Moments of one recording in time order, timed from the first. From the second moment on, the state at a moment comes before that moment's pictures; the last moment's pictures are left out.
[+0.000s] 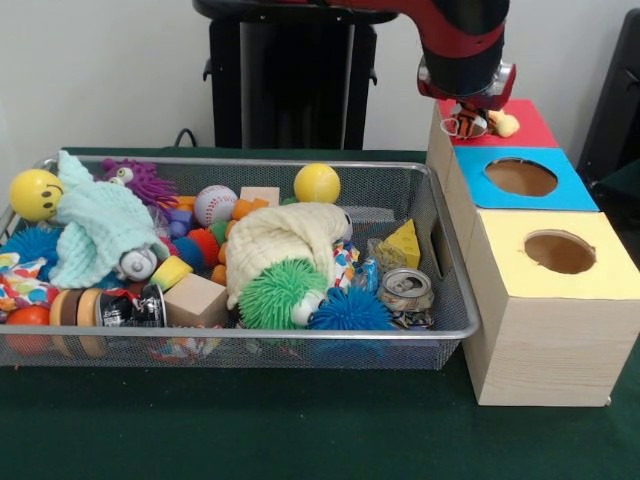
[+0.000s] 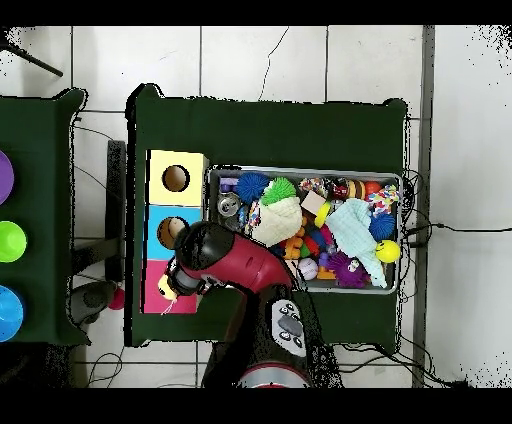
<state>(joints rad) -0.01 -0.58 -0.08 1.87 0.44 0.89 1.80</state>
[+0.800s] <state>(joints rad) 0.07 -0.56 -0.15 1.79 0.40 0.94 1.81</state>
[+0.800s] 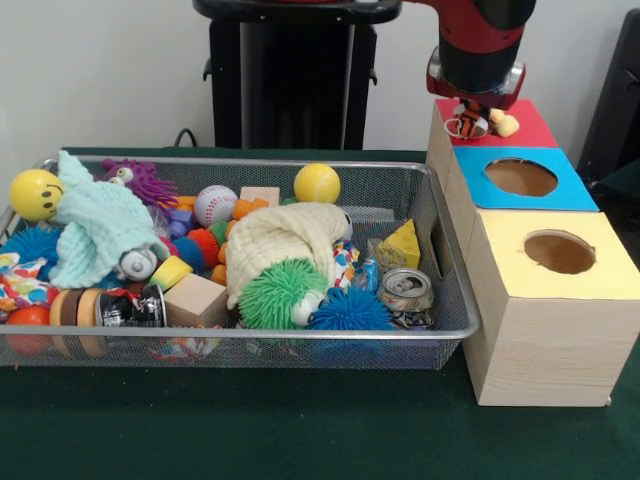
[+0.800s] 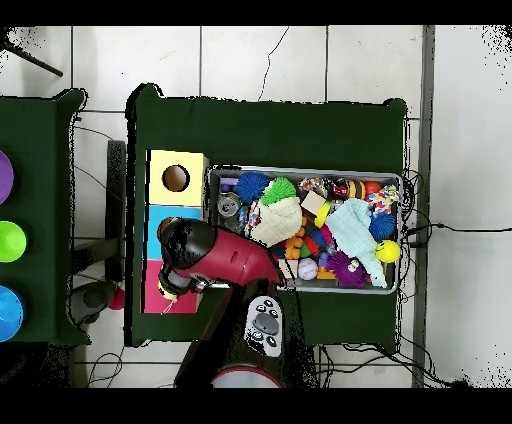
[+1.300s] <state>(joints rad) 0.07 -0.56 -0.15 1.79 0.40 0.95 1.81</state>
